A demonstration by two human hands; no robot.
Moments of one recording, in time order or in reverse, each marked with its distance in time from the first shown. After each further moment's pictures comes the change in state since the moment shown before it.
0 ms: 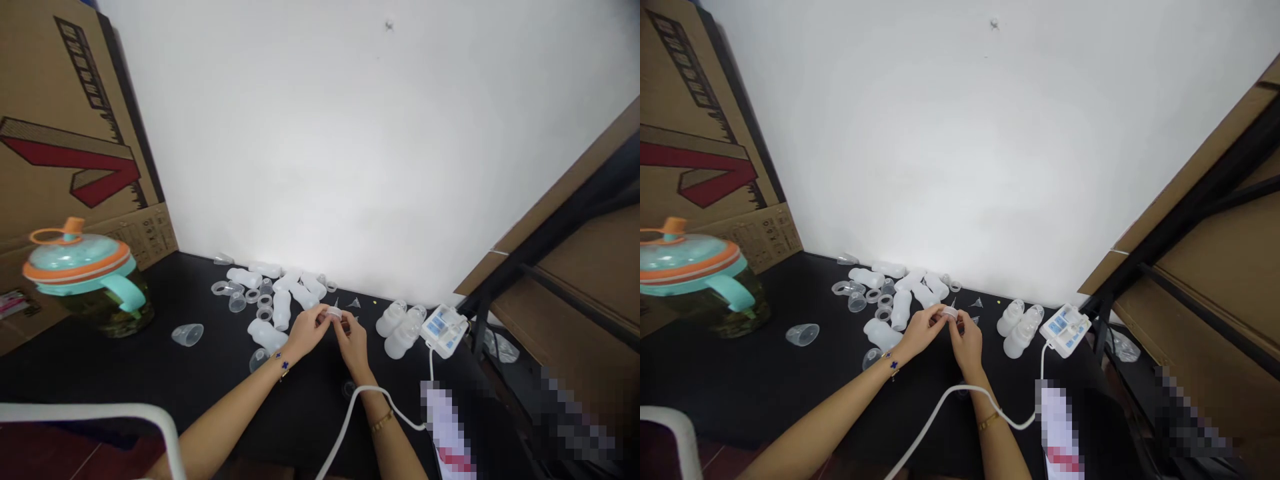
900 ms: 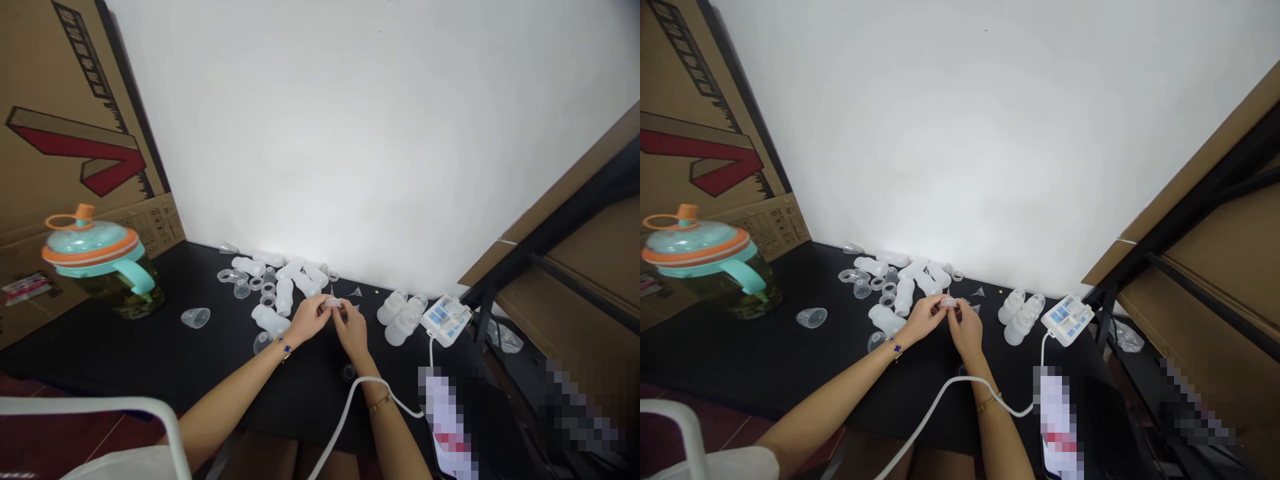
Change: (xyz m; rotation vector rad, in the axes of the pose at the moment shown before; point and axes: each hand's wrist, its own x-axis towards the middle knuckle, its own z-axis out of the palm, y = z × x) left_hand -0.002 0.000 0.001 0.022 -0.006 0.058; right_hand -0.001 -0.008 -0.002 -0.161 -0.033 -0.068
